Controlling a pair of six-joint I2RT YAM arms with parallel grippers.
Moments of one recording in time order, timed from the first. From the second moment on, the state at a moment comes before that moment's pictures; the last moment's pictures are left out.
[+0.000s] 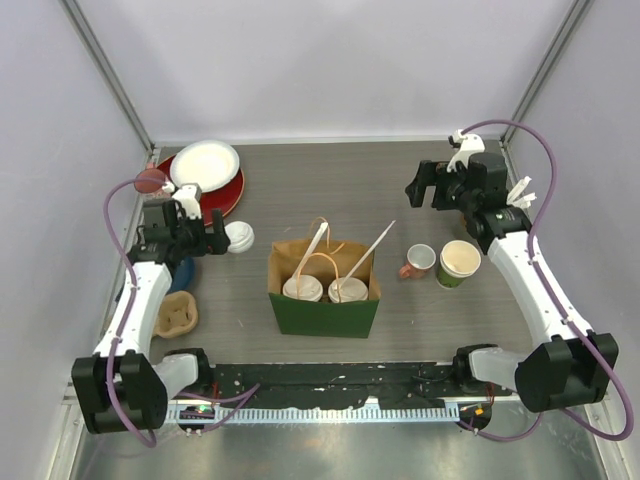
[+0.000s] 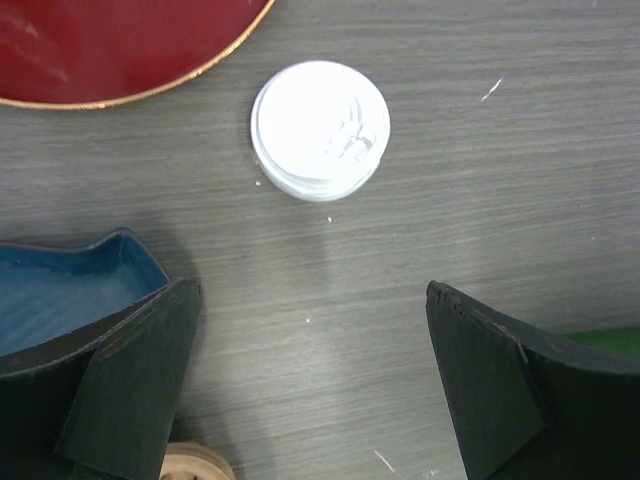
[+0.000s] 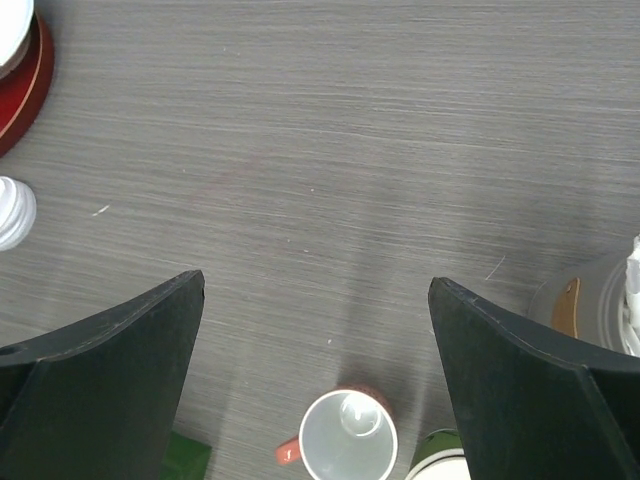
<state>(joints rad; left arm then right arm) 0.08 1.12 0.84 -0.47 0.24 -0.01 0.13 1.21 1.12 -0.35 -0.15 0.15</state>
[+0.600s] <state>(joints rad) 0.08 1.00 0.61 -0.18 0.12 -0.11 0.13 1.17 0.97 -0.16 -0.19 0.16</state>
